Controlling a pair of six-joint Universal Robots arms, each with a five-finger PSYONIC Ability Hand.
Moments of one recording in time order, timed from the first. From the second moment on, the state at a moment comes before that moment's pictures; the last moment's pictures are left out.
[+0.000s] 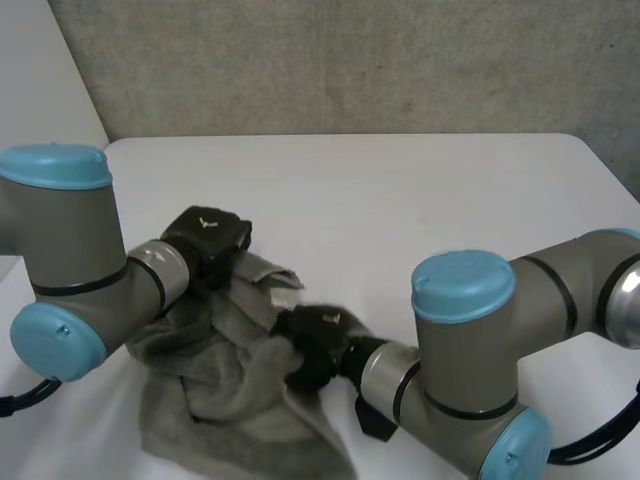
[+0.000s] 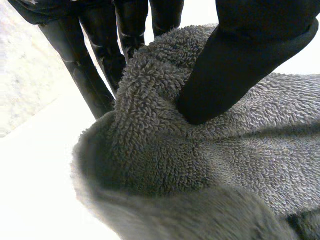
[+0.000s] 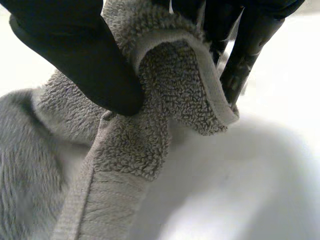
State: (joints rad) left arm 4.31 -2.04 -1.38 3.03 -1.42 3.51; right arm 2.31 -1.00 1.47 -0.03 1.28 3.41; left_hand 1.12 1.21 1.20 1.21 0.99; right_hand 0.94 1.16 1.17 1.17 0.94
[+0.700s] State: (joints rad) left arm 4.37 -1.92 -1.77 3.30 -1.58 2.81; right arm 2.07 -1.07 1.35 0.20 1.30 2.20; left_hand 0.85 0.87 0.87 0.88 0.70; right_hand 0.79 0.91 0.91 0.91 0.75
